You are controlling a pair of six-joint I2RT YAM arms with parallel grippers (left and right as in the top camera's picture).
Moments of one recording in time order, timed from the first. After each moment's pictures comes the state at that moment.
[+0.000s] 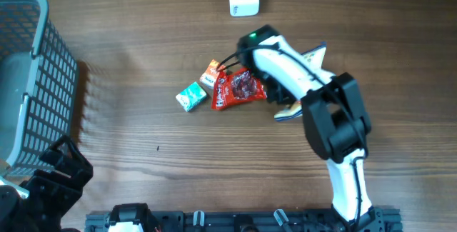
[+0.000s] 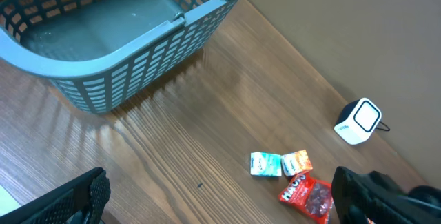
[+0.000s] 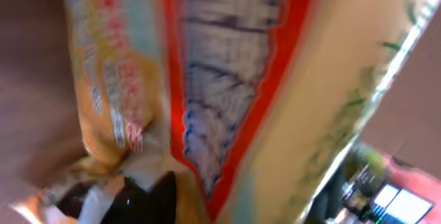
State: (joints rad) left arm 0.04 0.78 1.76 -1.65 -0.29 -0.72; right arm 0.56 2.23 1.74 -1.61 0.52 0.65
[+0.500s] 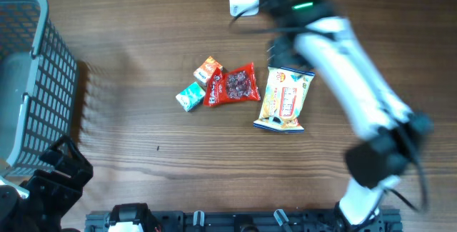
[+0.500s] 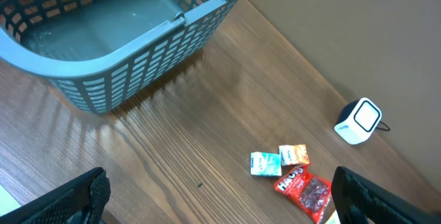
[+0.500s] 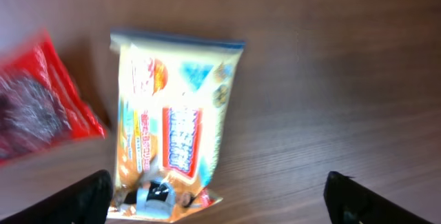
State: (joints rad) left arm 0.04 0.78 1.76 -1.65 -0.29 -0.72; right arm 0.39 1.92 1.95 -1.50 0.30 0.48
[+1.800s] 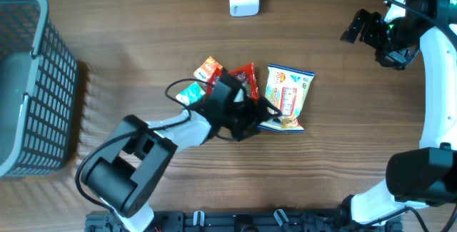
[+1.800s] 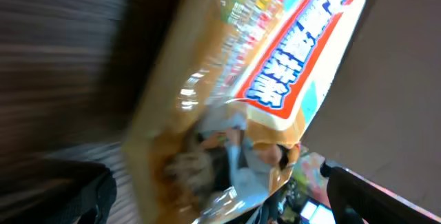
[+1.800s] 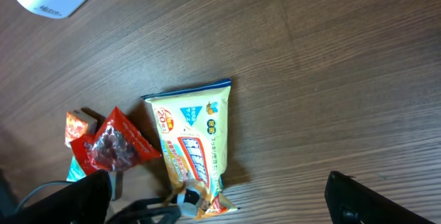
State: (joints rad) left arm -0.65 1.83 0.80 0.18 0.66 -1.19; right arm -0.15 1.76 1.85 -1.38 -0.24 0.30
